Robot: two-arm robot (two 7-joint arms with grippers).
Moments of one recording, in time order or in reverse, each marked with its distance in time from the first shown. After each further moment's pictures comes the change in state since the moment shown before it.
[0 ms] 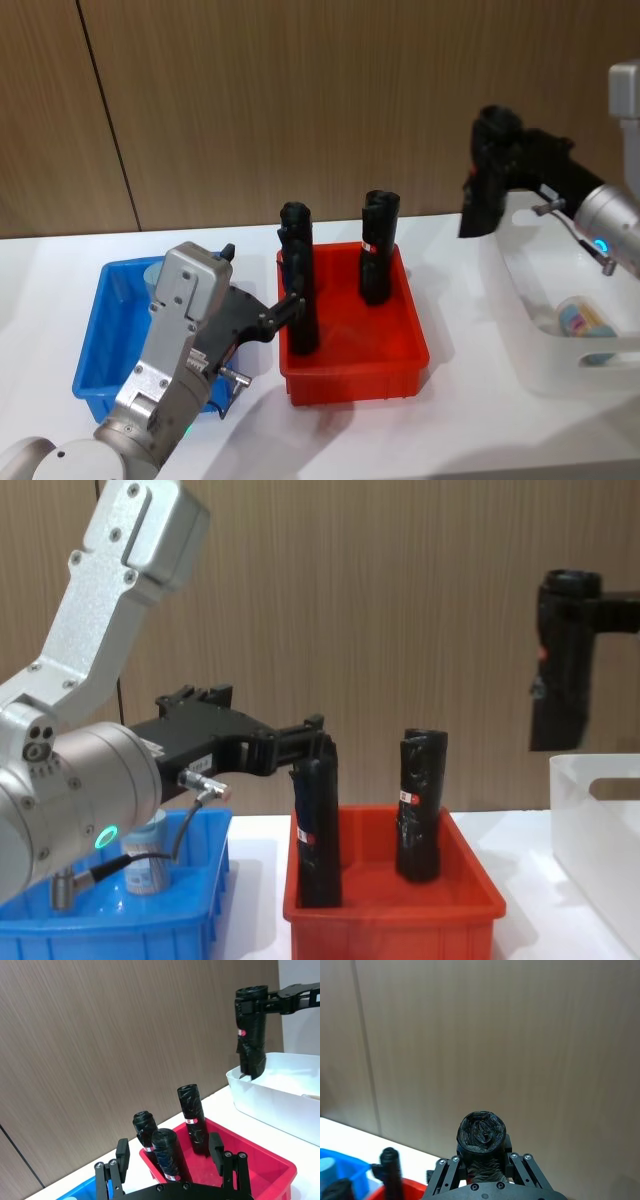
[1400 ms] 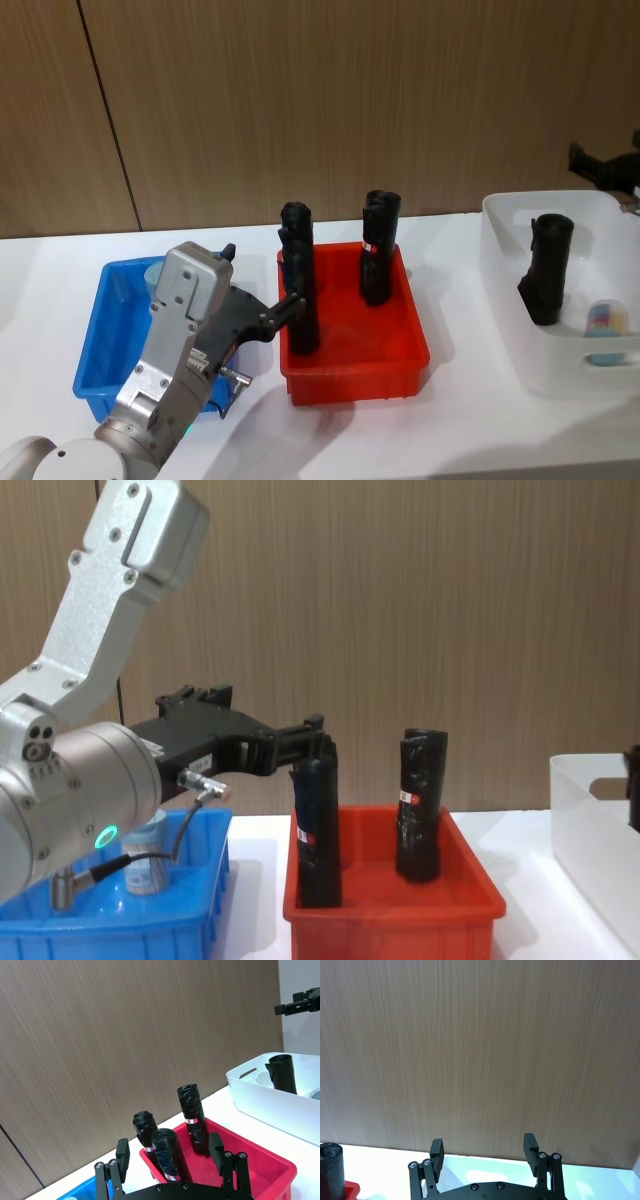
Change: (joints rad) left arm 0.000 0.000 0.000 0.000 0.000 0.000 0.000; right arm -0.006 0.069 0.090 0.039 -0.045 0.091 -0.202
